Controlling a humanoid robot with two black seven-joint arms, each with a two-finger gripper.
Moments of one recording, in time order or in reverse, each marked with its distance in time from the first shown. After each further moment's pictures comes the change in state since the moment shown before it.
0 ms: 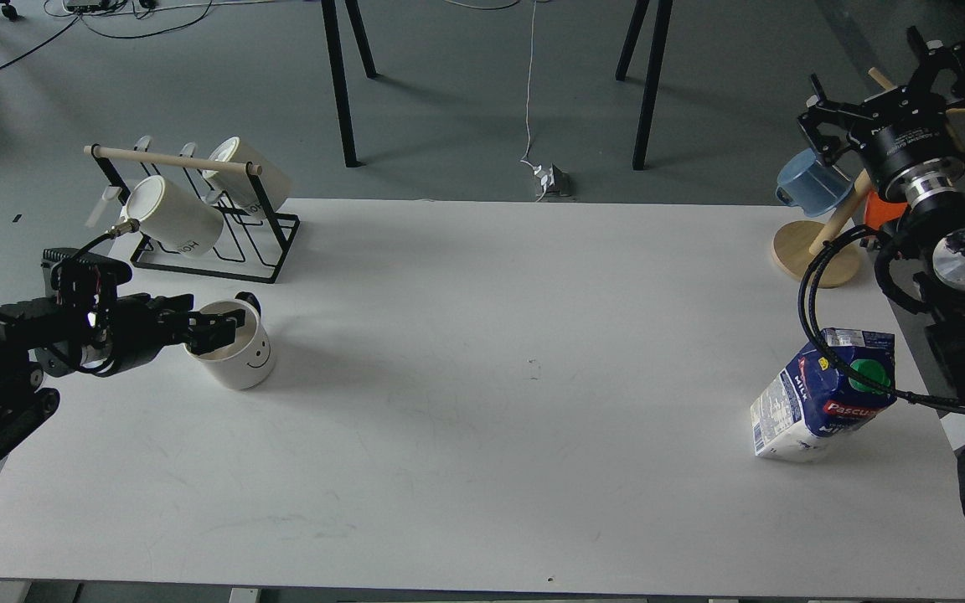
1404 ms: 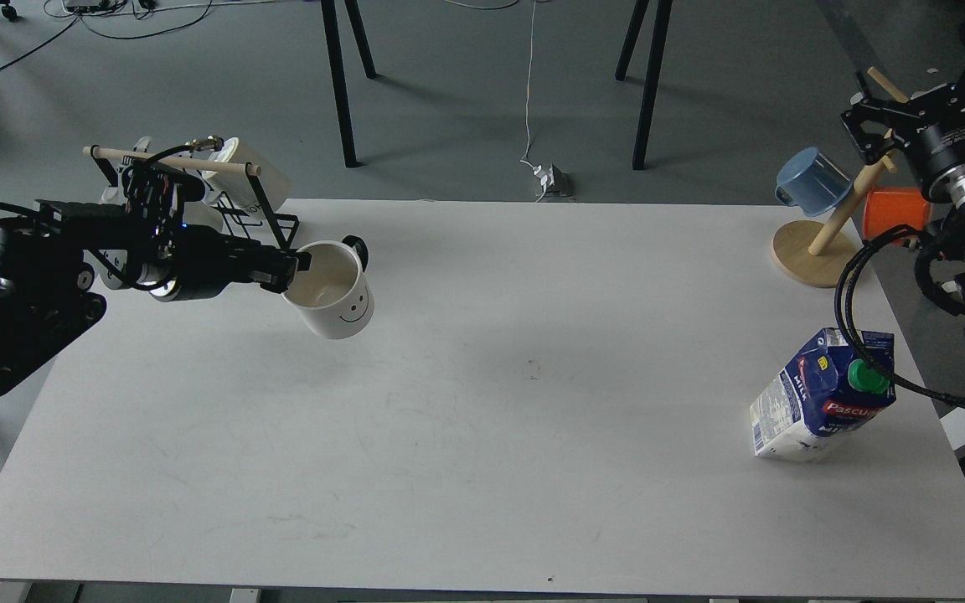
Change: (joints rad) left arm -0.291 -0.018 0.034 -0.292 -0.006 -0.331 -0.002; right arm -0.006 -0.065 0.013 -0.002 0.002 0.000 0.002
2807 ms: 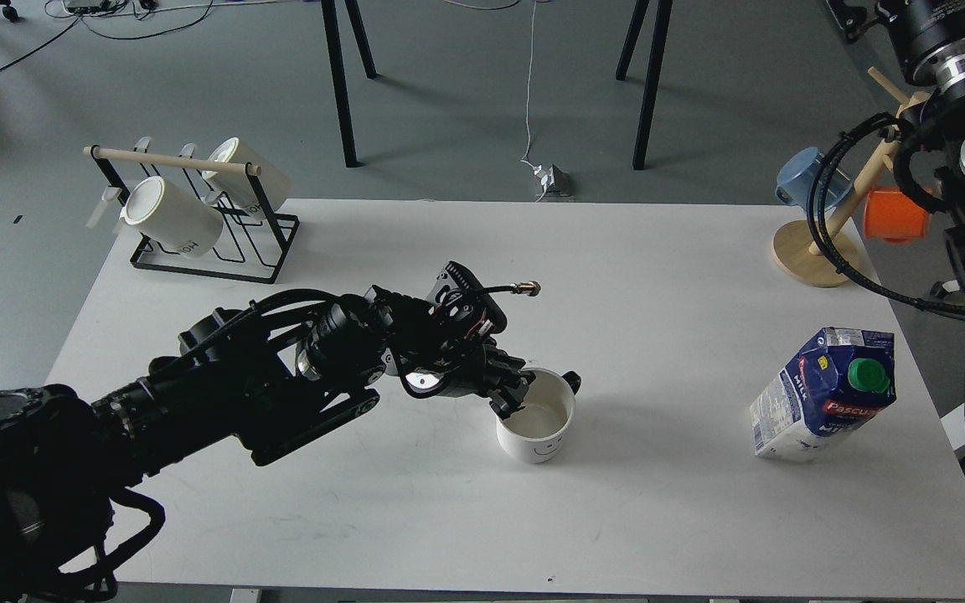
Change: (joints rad) left arm 0.072 -0.538 0.075 0.049 0.337 -0.026 0.145; right arm 0.219 0.061 -0.017 -0.030 -0.003 0.000 -0.003
